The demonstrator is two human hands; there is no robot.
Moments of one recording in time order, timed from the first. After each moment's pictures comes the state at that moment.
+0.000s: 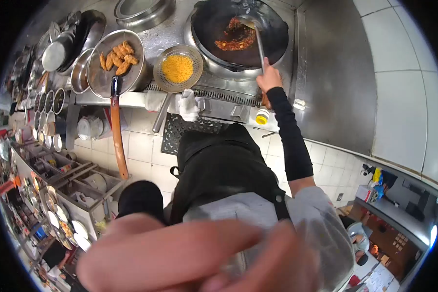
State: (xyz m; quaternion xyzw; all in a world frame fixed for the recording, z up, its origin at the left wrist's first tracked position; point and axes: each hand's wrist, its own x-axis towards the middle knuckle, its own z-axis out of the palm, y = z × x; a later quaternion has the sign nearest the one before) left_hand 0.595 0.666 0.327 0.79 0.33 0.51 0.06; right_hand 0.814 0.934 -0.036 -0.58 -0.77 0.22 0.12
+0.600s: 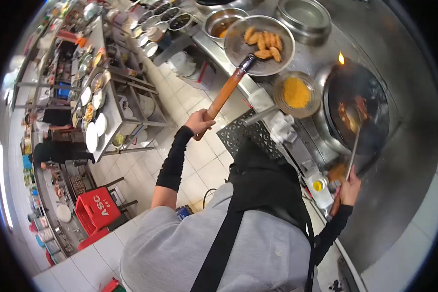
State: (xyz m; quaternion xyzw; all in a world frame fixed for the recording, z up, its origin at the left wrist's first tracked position) left_hand 0.368 0.473 -0.050 0.20 0.83 0.36 0.37; right_hand 0.830 0.864 0.064 -0.57 -0.68 0.46 0.03
